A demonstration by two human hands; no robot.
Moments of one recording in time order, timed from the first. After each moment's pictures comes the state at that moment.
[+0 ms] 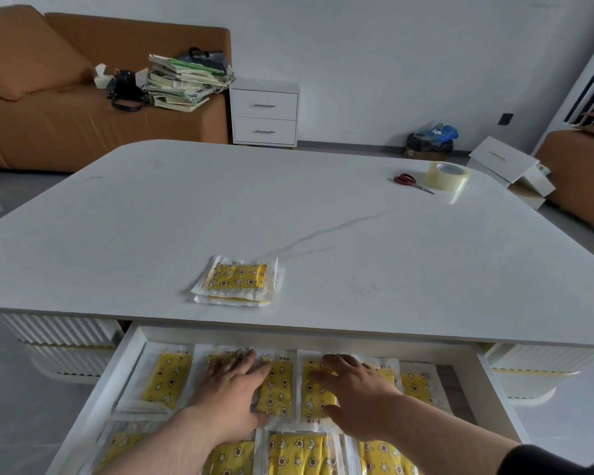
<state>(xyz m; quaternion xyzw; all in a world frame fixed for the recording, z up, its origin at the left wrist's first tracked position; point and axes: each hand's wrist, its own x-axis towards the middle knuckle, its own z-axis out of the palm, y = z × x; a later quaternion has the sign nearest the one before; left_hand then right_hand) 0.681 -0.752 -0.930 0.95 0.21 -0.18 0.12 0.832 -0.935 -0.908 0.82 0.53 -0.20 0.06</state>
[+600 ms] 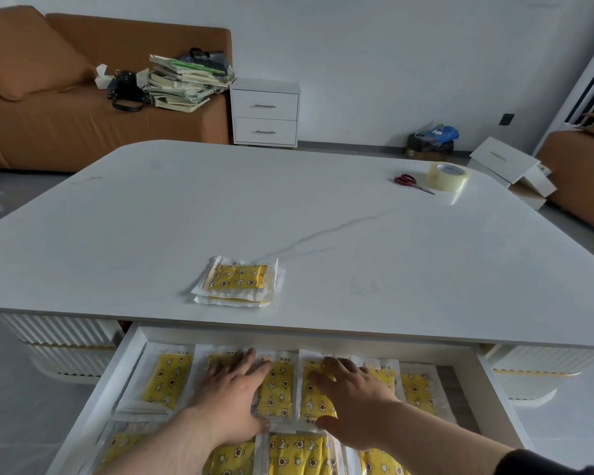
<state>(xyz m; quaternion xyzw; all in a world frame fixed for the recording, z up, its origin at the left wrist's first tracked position) 0.681 -0.754 -0.928 0.95 0.22 -0.18 0.13 0.825 -0.932 -0.912 0.82 0.53 -0.18 0.10</state>
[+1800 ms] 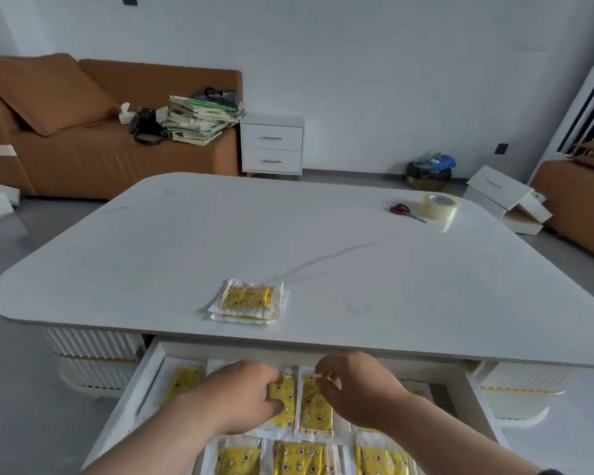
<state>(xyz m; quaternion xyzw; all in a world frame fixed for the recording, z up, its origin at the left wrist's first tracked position) 0.665 -0.773 -0.821 0.95 0.21 -0.13 0.20 0.809 -0.932 -0.828 0.85 0.50 -0.12 -0.12</state>
